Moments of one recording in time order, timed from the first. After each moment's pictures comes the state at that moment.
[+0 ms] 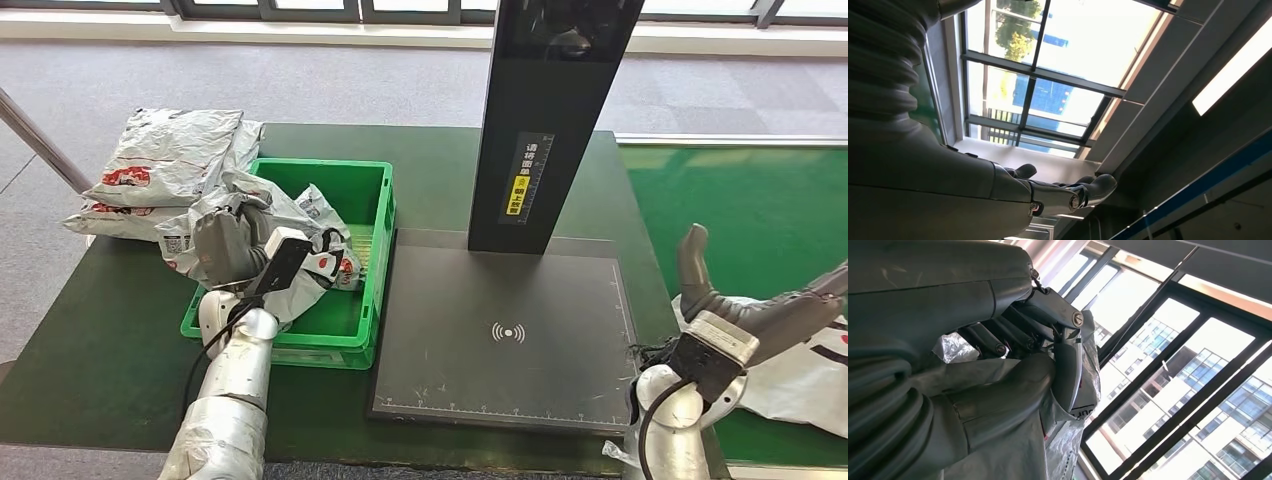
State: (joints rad) left arm -0.54 -0.36 0.50 -0.95 -1.07 0.70 -0.70; right arm -0.21 0.21 -0.12 -1.63 0.39 -0.70 -0.70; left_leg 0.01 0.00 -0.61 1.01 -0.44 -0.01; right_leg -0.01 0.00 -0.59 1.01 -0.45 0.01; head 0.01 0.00
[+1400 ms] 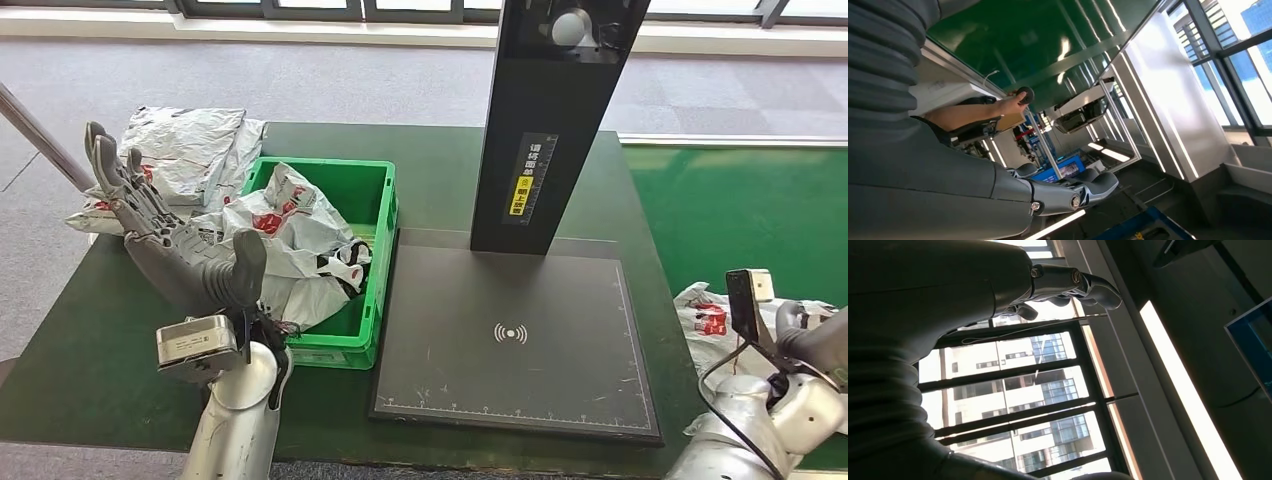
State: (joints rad) left arm -0.23 -0.31 -0.20 -1.74 -0.44 0.70 -0.70; right arm -0.57 0.12 -1.11 -1.04 1.51 -0.70 -0.45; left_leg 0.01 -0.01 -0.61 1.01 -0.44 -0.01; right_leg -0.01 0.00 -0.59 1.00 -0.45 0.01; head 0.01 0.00
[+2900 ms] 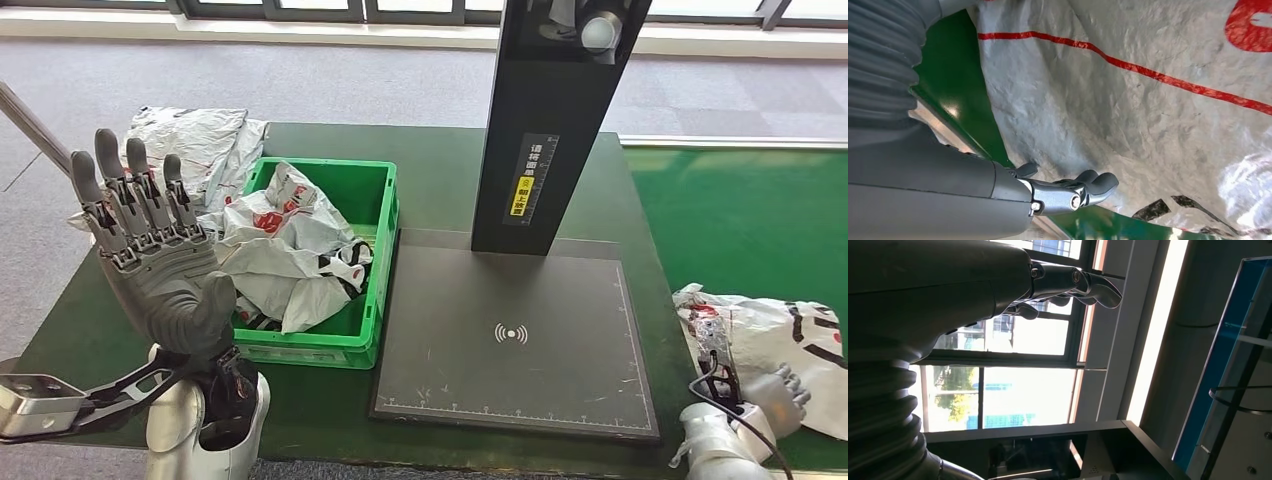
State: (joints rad) left arm -0.09 -0.30 -0.15 -1.95 0.09 -0.03 -0.70; right arm -0.58 -0.10 -1.05 -0.35 1.46 -0.51 0.10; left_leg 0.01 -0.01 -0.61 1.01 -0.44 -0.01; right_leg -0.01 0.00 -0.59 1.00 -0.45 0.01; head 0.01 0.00
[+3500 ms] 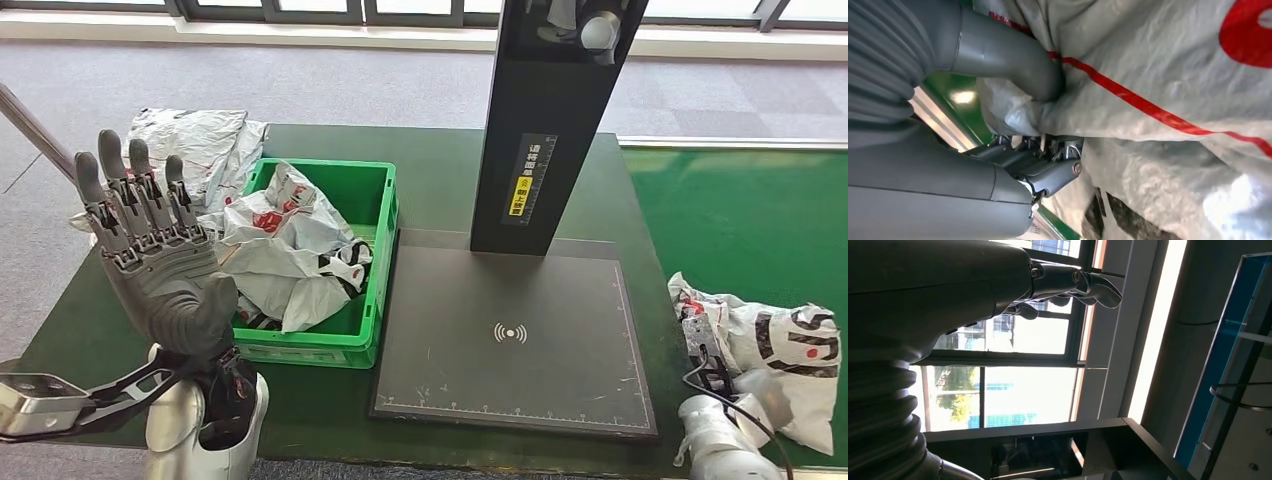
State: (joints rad) left arm -0.09 -0.30 -0.14 -1.95 0.08 -0.03 -0.70; right arm -0.59 -0.12 -0.96 -0.32 1.51 -0.42 0.18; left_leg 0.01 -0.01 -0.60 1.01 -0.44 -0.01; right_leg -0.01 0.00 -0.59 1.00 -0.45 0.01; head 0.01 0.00
